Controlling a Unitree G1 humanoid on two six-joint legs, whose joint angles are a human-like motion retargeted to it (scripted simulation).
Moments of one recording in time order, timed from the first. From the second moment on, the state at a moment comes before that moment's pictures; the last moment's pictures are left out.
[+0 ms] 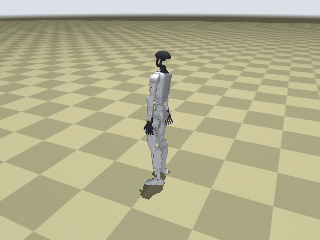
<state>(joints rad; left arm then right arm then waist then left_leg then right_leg) -0.03 0.05 0.11 1.65 0.11 -0.02 0.06 -0.02 -0.13 0.12 1.59 -0.58 0.17 0.32 -0.09 0.05 -0.16 -0.01 0.12 0.45 0.01 -0.16 -0.12 -0.04 -0.07 -0.51 0.01 0.02 0.02</state>
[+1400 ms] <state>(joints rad) -0.02 0.07 0.12 1.66 0.09 -0.02 0.06 -0.03 -0.16 0.11 1.61 -0.59 0.17 0.31 -0.06 0.03 -0.14 -0.03 0.09 0.41 0.02 -0.16 -0.11 -0.03 -0.11 -0.55 0.01 0.02 0.04</state>
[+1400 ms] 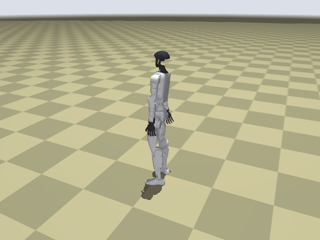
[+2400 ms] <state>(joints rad) 0.05 0.12 0.24 1.61 0.04 -0.01 0.04 -0.03 -0.21 0.04 1.57 -0.54 0.19 0.27 0.17 -0.05 0.19 -0.62 0.16 0.27 0.13 -0.09 -0.16 0.03 -0.01 -0.32 0.01 0.03 -0.12</state>
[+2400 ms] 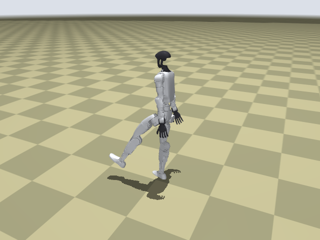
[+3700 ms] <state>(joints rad) -0.08 0.22 0.14 1.59 0.07 0.02 0.05 0.00 -0.25 -0.03 1.68 -0.51 0.14 0.24 -0.28 0.07 0.08 0.00 0.16 0.26 0.06 -0.16 -0.01 -0.57 -0.15 -0.42 0.12 0.03 -0.02</state>
